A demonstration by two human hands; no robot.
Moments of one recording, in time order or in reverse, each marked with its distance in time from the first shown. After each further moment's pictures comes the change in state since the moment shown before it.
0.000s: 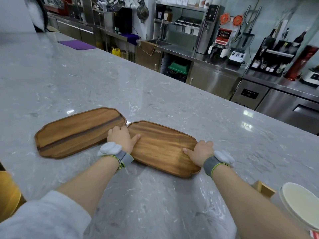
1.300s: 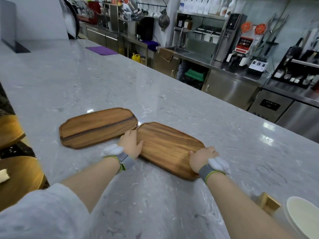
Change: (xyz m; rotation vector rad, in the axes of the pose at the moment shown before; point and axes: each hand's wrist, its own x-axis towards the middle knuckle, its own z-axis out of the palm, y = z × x) left_hand -0.032 -0.009 -0.010 -0.184 -0.095 0.085; right_hand 0.002 -0.010 0.021 -0.303 0.072 0.060
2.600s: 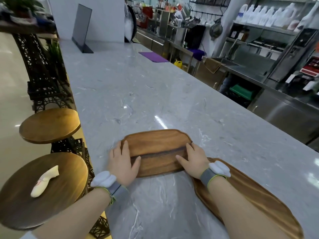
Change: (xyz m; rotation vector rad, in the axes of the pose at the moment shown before) left_hand 0.016 -0.185 -0.073 0.013 0.197 -0.321; right_hand -0.005 -0.235 -0.020 0.150 -0.089 -0.824
